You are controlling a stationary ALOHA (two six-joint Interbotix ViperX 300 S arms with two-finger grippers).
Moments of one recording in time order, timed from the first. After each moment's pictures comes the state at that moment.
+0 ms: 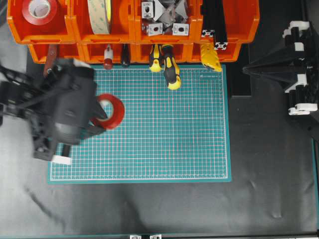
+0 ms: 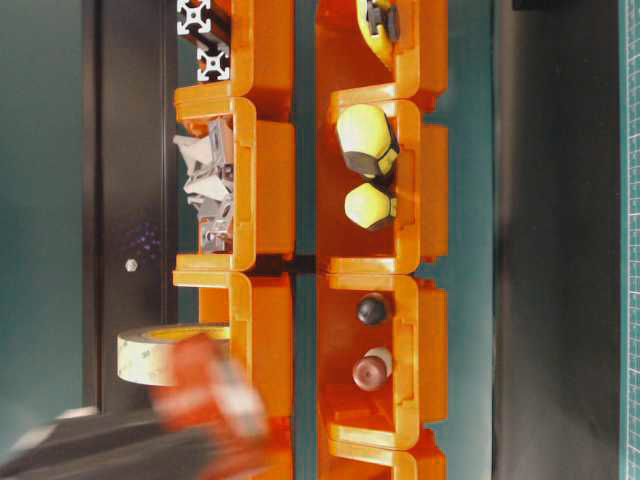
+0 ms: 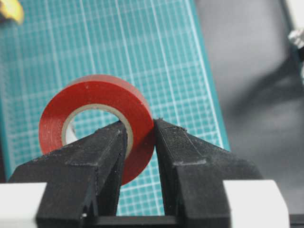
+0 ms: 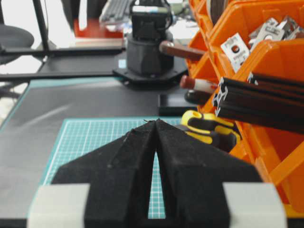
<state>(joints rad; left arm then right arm) -0.22 -0.26 0.36 0.08 0.77 -0.06 -0.02 -0.99 1.20 0.00 -0.17 0.00</state>
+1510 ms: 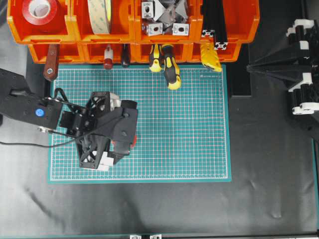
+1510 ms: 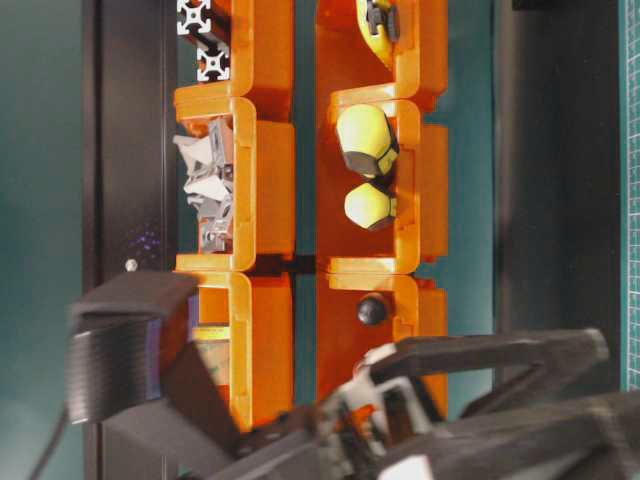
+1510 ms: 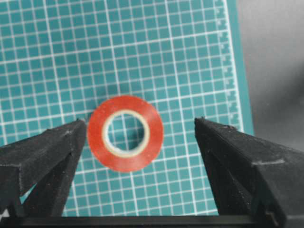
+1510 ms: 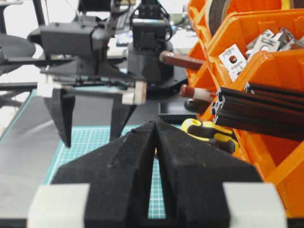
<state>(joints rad) -0.22 -0.02 0.50 0.08 0.46 -0.14 -0.01 -1.01 1.21 0.00 -0.17 0.01</state>
